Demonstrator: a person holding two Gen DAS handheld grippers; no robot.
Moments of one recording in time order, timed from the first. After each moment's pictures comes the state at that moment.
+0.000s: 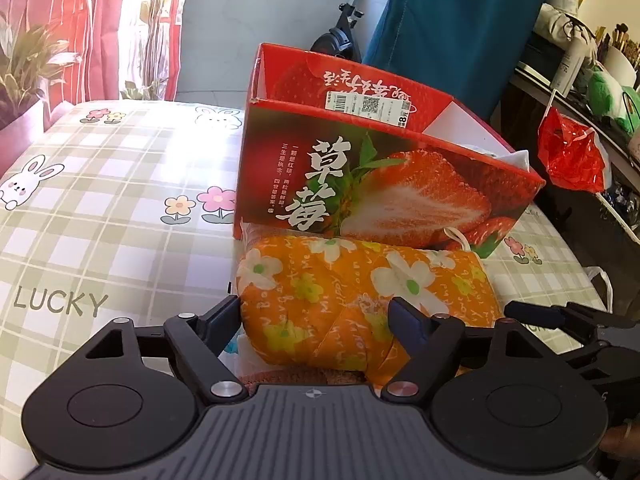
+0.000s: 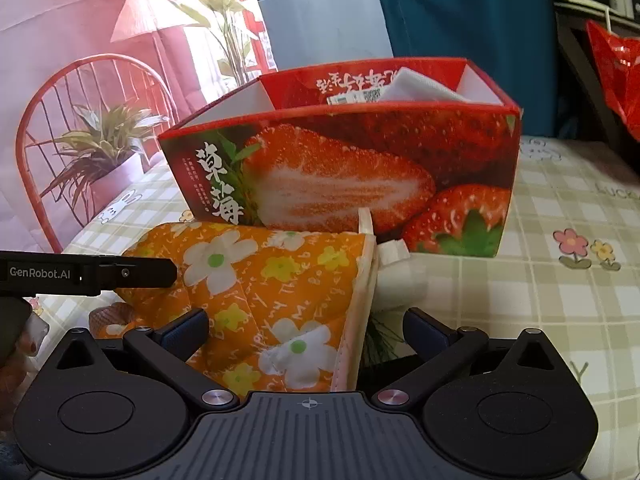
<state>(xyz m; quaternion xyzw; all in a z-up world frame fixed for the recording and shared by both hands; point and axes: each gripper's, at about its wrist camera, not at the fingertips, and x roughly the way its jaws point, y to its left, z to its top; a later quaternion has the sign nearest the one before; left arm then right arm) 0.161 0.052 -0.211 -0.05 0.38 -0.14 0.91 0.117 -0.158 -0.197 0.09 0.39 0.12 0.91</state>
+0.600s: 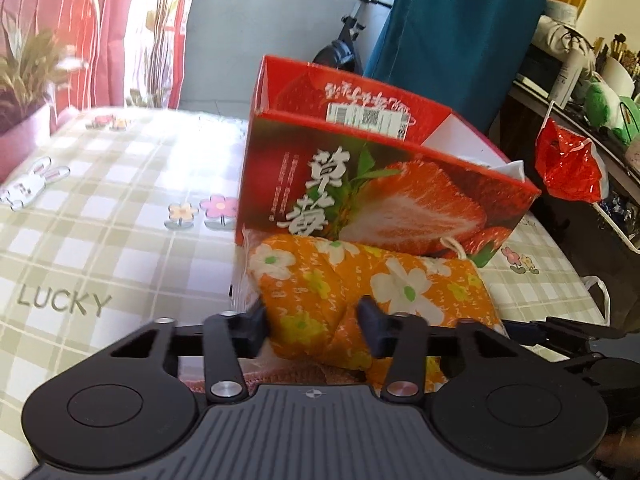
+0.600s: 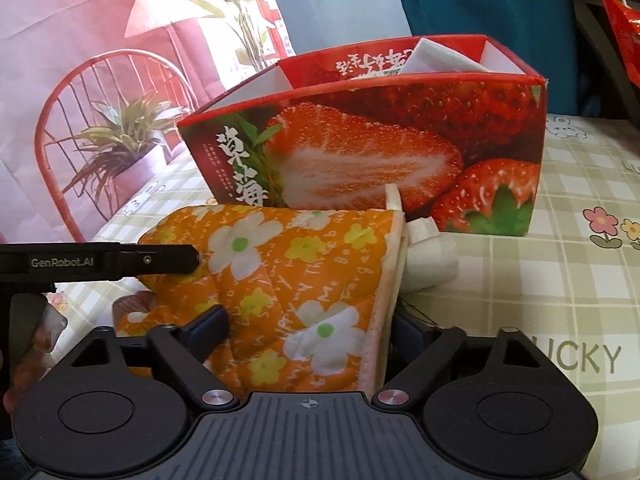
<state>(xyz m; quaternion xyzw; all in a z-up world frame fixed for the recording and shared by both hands) 0.150 0.054 -0.205 -0.06 0.36 -0.14 0.92 0.114 -0.156 -0.198 0.10 0.39 0.16 0.90</state>
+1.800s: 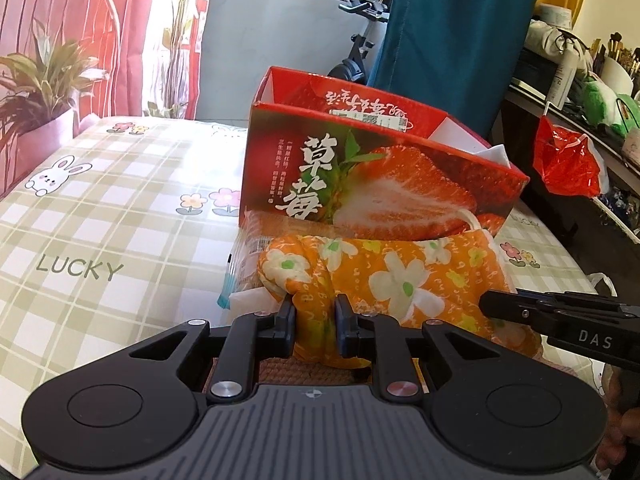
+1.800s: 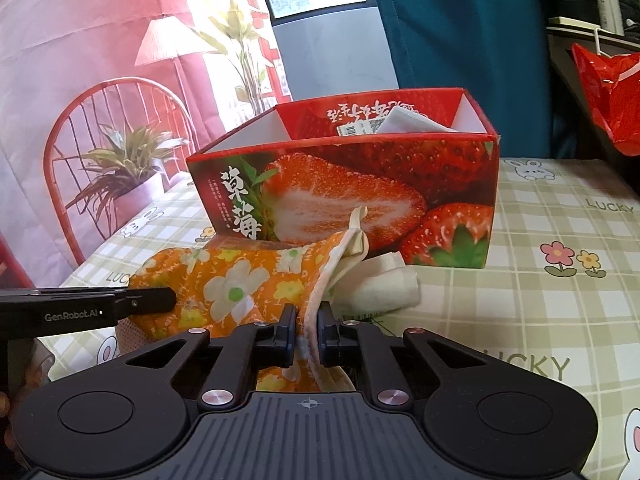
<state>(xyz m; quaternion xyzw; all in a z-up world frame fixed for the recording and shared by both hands) 0.110 0.044 -0.214 -0.05 0.34 -0.11 0.93 0.083 -0.170 -0.176 0.08 0.34 0.14 0.92</state>
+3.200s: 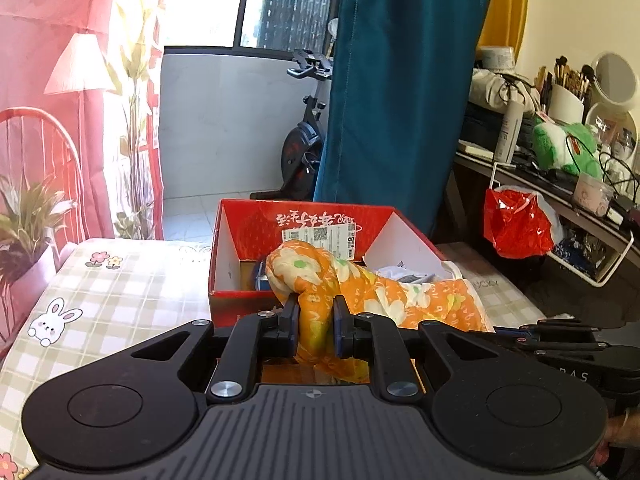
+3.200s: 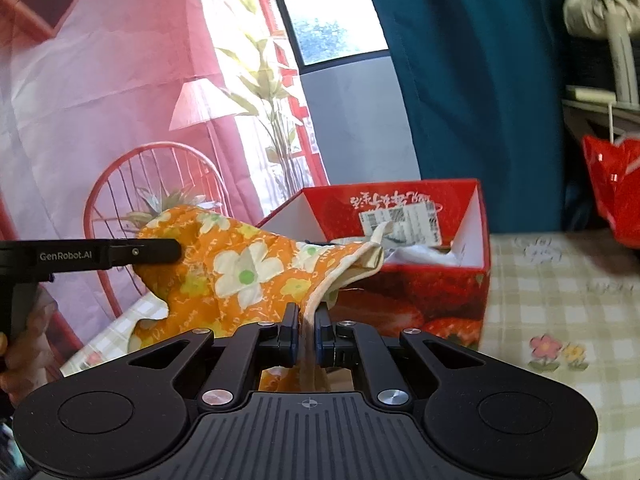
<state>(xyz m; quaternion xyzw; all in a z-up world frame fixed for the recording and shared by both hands) 0.124 0.022 -0.099 0.00 0.25 -0.16 0.95 0.088 -0.197 -0.099 0.10 0.28 0.19 0.94</state>
